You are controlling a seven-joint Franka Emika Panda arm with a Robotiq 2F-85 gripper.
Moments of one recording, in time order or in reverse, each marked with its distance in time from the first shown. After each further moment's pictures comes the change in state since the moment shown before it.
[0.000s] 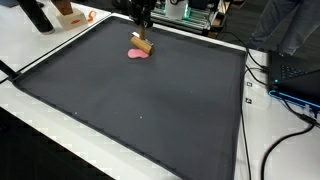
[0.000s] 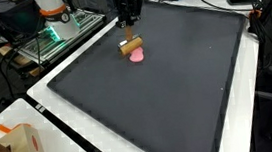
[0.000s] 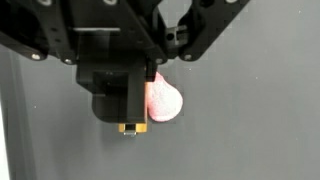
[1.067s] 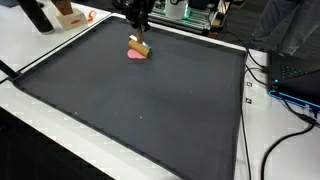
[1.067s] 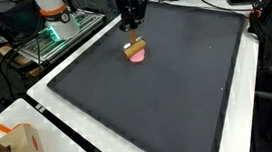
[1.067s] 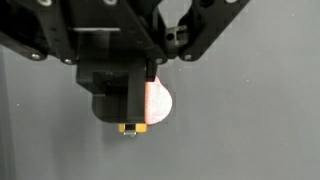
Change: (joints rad) arm -0.014 0.052 0.000 0.034 -0.017 0.036 -0.017
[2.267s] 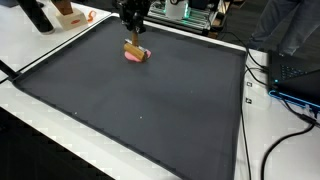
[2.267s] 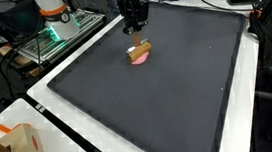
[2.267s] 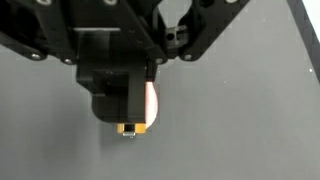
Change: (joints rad) arm -0.032 0.016 -0.011 -0.007 0.001 0.116 0.007
